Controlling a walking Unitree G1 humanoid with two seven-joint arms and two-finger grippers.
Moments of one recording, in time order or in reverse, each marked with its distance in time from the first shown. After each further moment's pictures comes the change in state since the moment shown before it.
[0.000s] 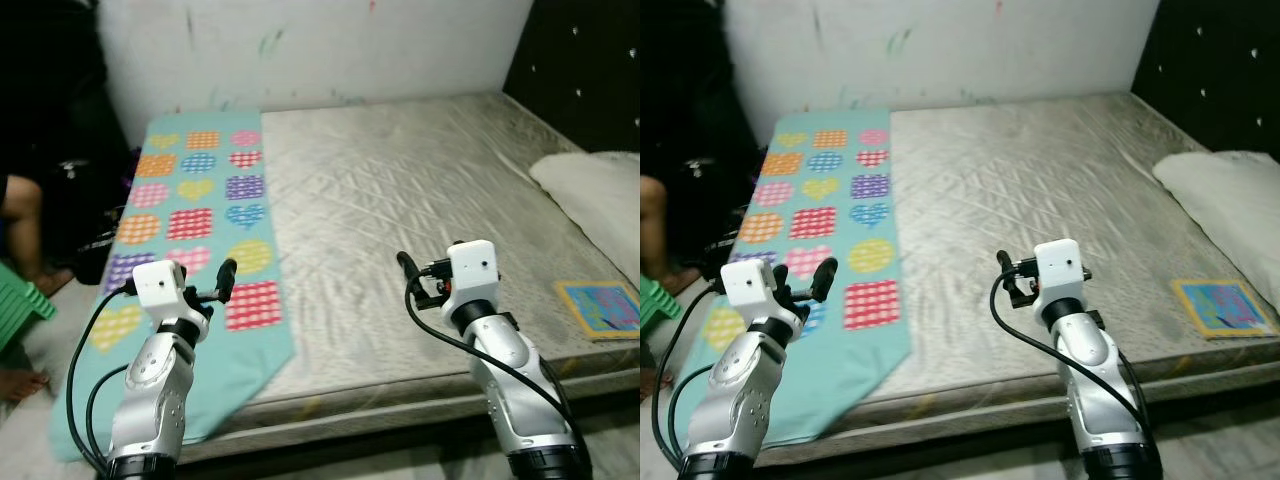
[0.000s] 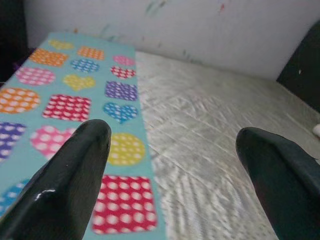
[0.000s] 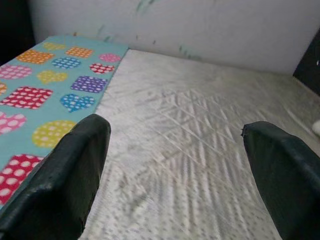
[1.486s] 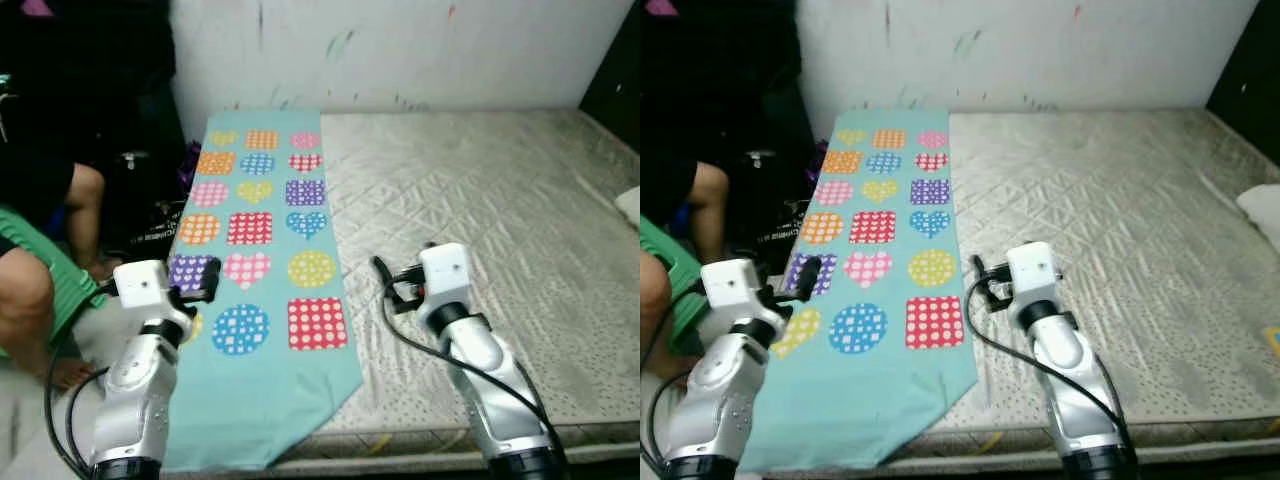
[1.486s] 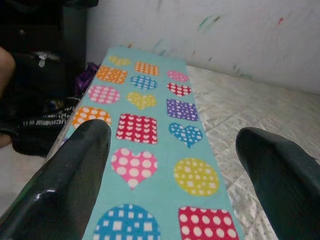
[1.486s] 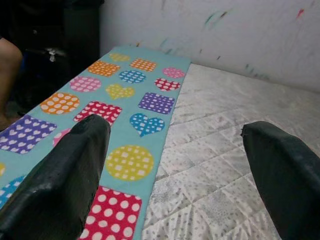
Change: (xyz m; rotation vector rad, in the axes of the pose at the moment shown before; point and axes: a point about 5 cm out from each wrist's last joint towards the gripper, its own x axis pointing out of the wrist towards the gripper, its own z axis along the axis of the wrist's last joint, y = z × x) left arm -0.003 0.009 0.004 0.021 -0.017 0.010; right arm 0.003 0.021 0.003 -0.019 -0.021 0.078
